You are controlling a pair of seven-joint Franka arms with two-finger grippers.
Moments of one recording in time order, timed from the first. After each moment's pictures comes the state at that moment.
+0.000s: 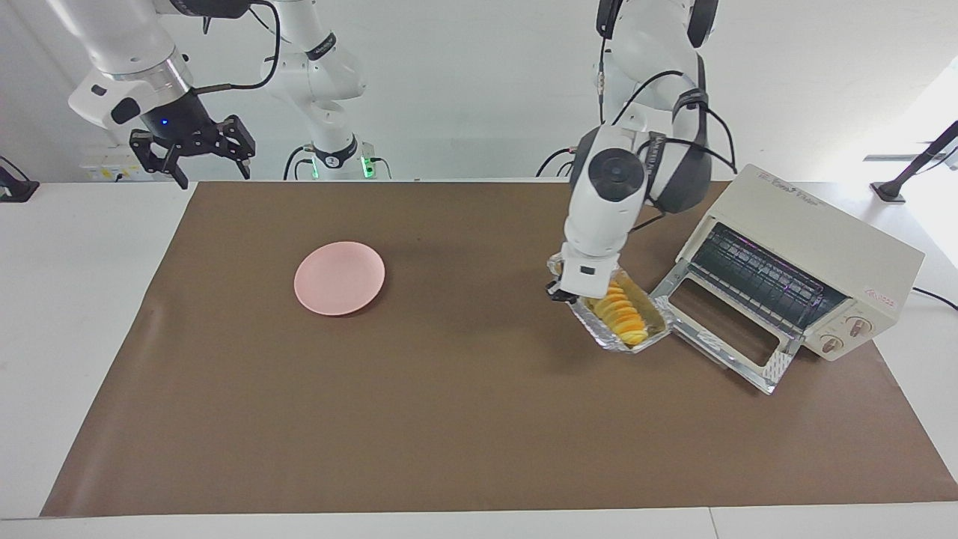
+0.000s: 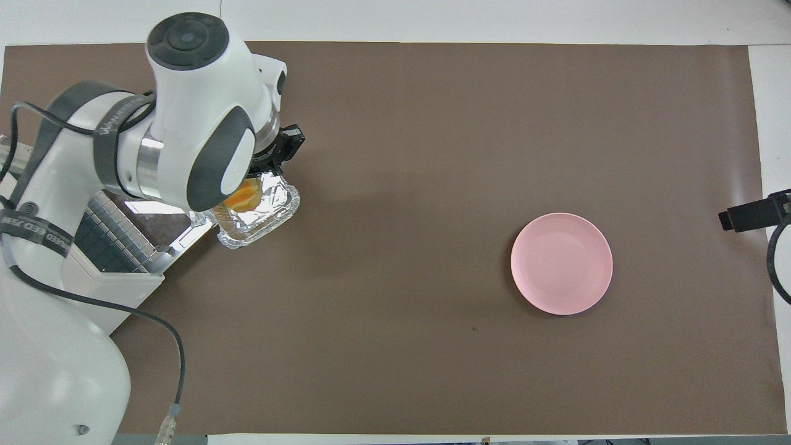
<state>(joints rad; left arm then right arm) -0.60 0.40 0.27 -1.45 -0.08 1.75 -0.84 0.01 -0.09 -0.06 -1.62 -0.01 1.49 -0.26</state>
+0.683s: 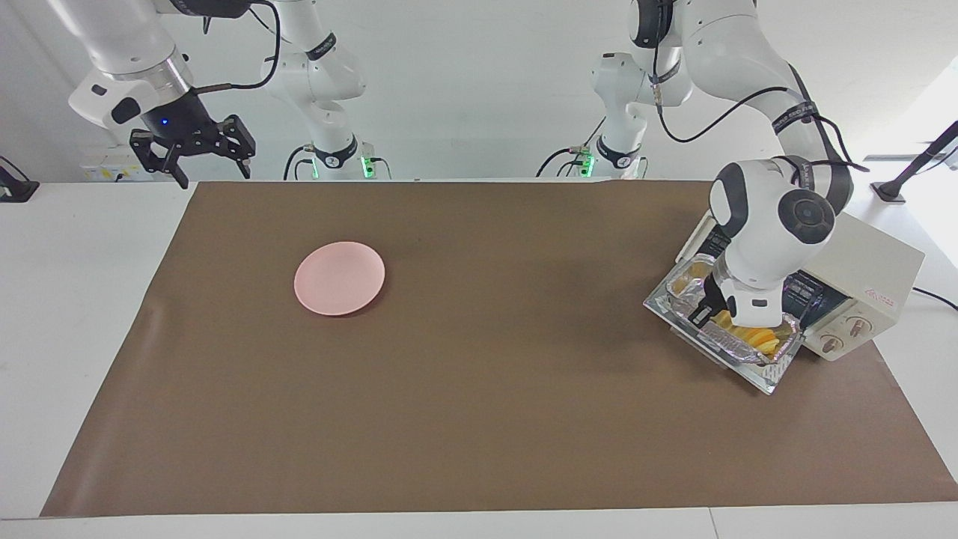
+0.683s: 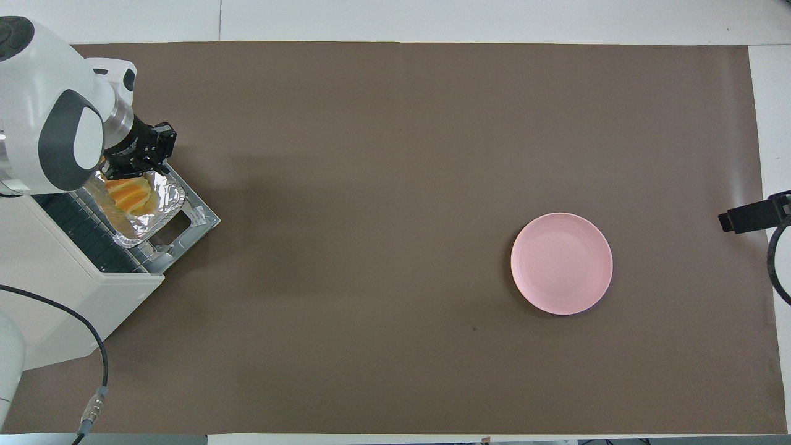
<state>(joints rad) -0.34 0.39 0.33 -1.60 -0.08 1.84 -0.64 0.01 -0.09 -0.06 -1.62 -0.01 1.48 -0.26</state>
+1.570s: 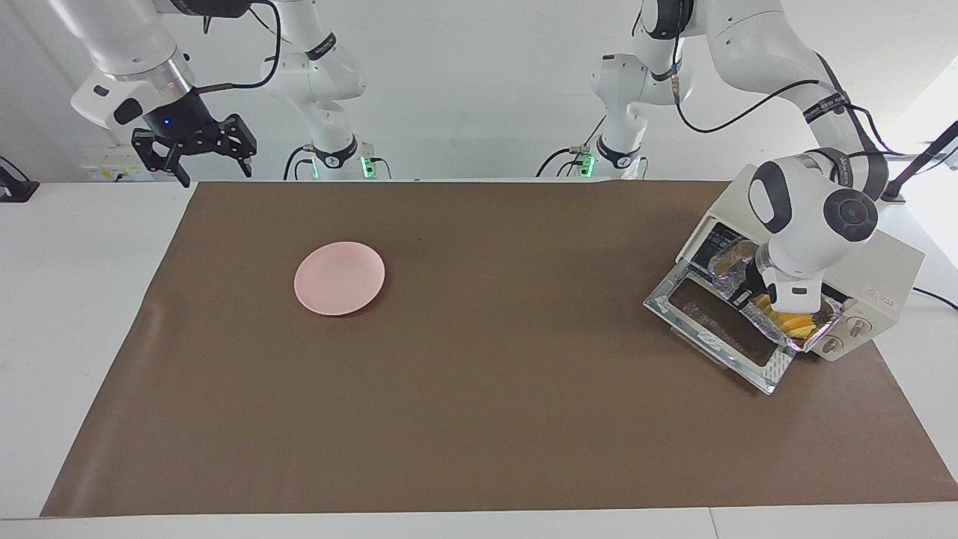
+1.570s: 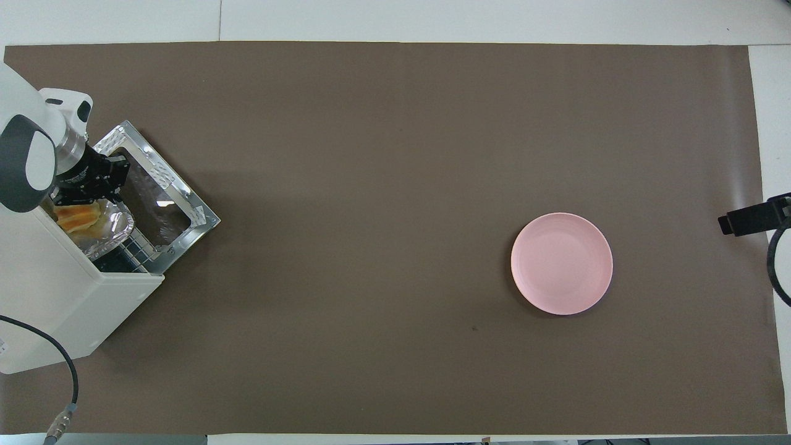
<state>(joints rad) -0.29 0.32 0.35 -1.73 0.02 1.83 -0.55 0.01 -0.09 -0.06 -1.62 -0.01 1.47 -0.26</state>
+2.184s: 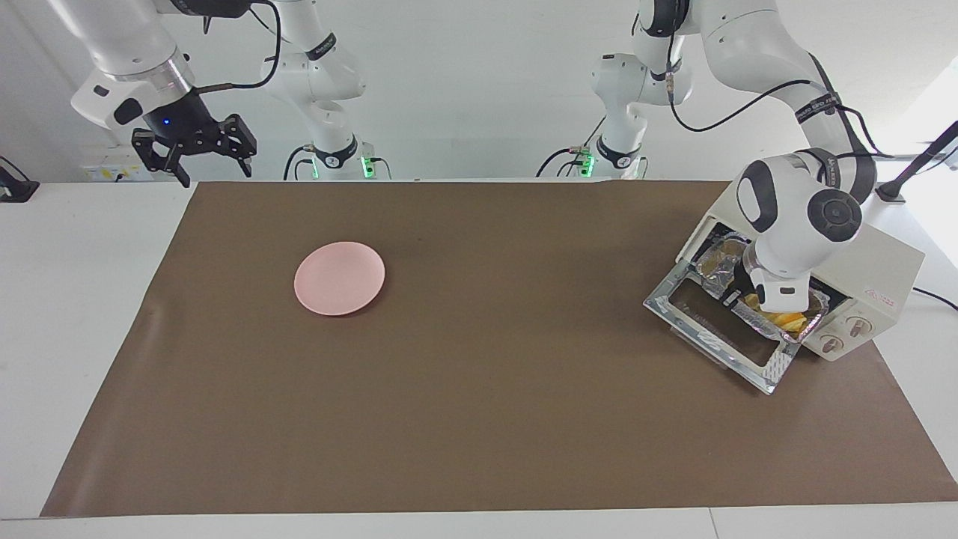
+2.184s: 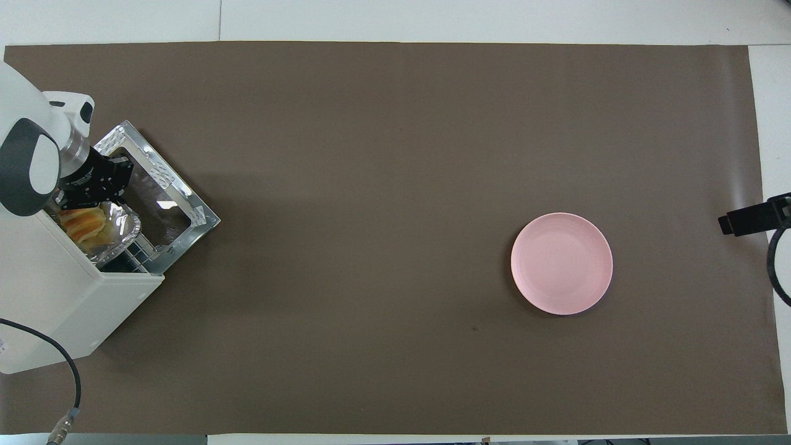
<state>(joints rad) -0.30 0.31 0.35 -1.73 0.02 1.83 -0.61 0.01 -0.09 -0.06 -1.62 -0.01 1.47 -0.26</state>
